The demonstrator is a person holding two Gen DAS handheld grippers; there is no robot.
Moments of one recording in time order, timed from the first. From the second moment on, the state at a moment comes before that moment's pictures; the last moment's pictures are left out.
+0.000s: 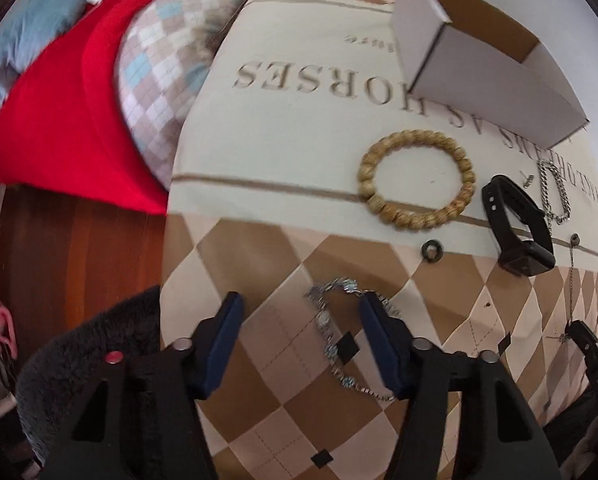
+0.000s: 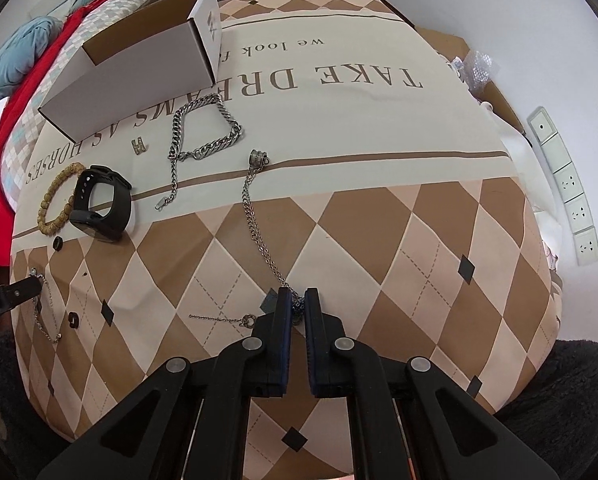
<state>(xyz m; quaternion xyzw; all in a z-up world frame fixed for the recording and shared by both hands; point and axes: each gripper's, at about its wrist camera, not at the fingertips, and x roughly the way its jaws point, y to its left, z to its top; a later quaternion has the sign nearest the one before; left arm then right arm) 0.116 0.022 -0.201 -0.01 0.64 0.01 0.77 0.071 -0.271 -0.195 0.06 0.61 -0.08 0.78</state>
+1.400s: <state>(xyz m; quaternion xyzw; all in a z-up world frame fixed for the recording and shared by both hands) 0.104 0.018 -0.184 -0.05 0.62 -0.03 0.79 0.059 -0.283 -0.128 0.13 0.57 -0.05 0.81</state>
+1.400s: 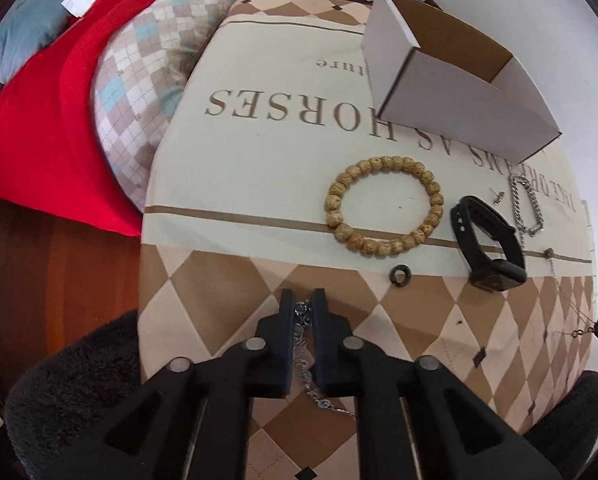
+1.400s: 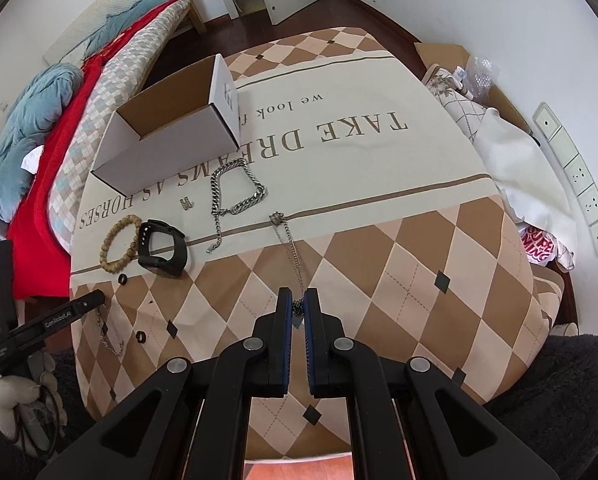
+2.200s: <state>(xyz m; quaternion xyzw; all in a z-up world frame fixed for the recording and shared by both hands) 0.100 0.027 -0.144 -0.10 0.61 -0.07 0.78 0.061 -0.277 -0.076 0.16 0.53 -0.02 0.83</state>
